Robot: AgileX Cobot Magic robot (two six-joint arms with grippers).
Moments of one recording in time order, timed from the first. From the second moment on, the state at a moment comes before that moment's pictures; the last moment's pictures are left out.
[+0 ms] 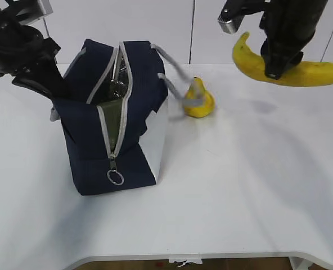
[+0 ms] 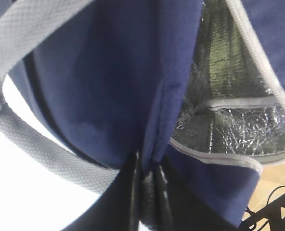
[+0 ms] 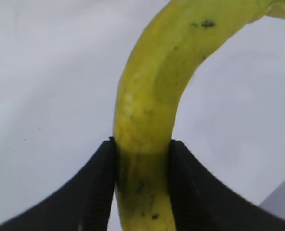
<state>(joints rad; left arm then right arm) -0.14 1.83 -1.54 -0.57 1.21 0.40 0.34 1.84 -1.75 -0.31 1.23 -0.62</state>
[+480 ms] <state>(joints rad) -0.14 1.83 -1.54 -0.57 1.21 0.40 0.34 1.83 -1.75 -0.37 1.24 -0.31</state>
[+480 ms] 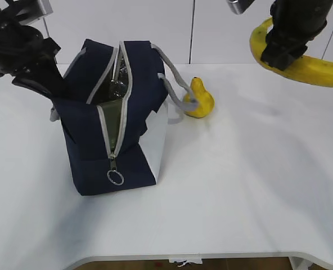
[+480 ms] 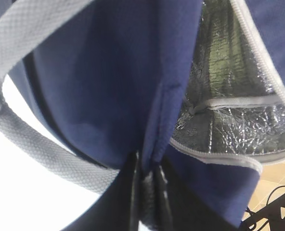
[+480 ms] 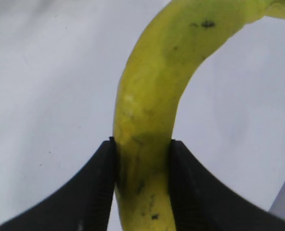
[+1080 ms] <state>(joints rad) -0.14 1.83 -1.54 -0.57 1.21 0.40 0.34 1.83 -1.75 0.05 1.24 -0.11</state>
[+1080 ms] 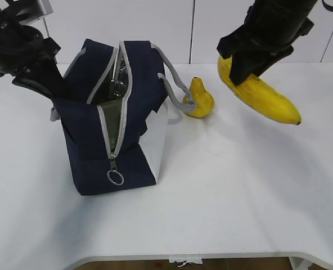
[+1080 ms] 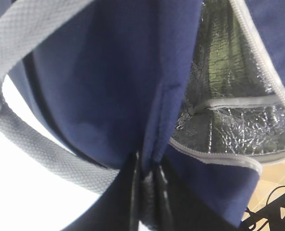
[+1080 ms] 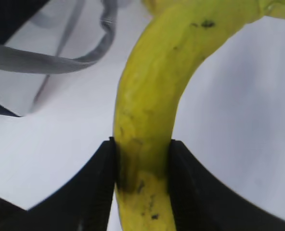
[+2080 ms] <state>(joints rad) -0.14 1.83 -1.54 -0.57 1.21 0.40 0.34 1.95 -1.75 1.33 0.84 -0.50</state>
